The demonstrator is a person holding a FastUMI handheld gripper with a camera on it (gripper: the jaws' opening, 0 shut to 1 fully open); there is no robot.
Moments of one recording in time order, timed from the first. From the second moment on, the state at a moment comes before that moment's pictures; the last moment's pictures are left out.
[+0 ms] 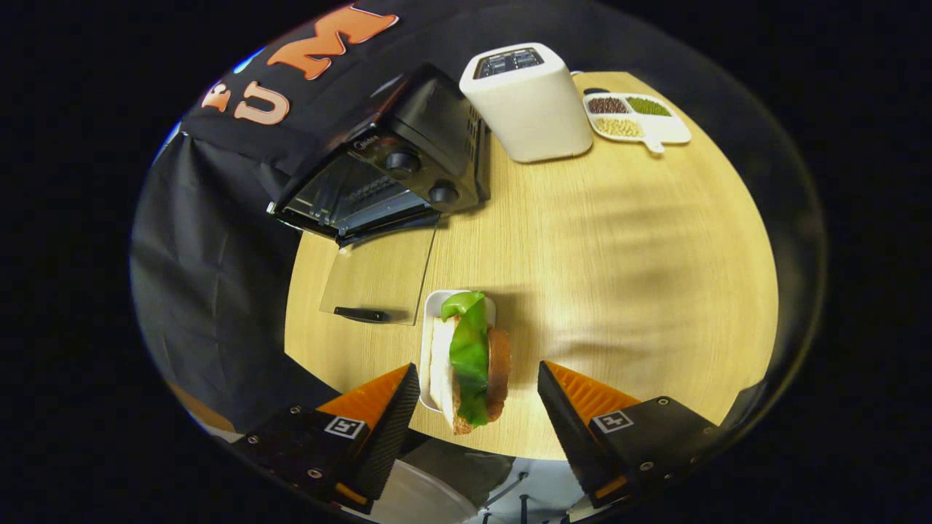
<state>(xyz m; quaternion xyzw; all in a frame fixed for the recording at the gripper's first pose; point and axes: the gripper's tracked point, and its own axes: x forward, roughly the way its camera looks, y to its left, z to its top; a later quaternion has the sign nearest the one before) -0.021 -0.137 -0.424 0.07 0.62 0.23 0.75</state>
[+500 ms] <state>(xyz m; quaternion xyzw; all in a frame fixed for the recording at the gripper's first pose) -0.030 -0.122 -0.425 0.11 0.65 0.22 0.72</state>
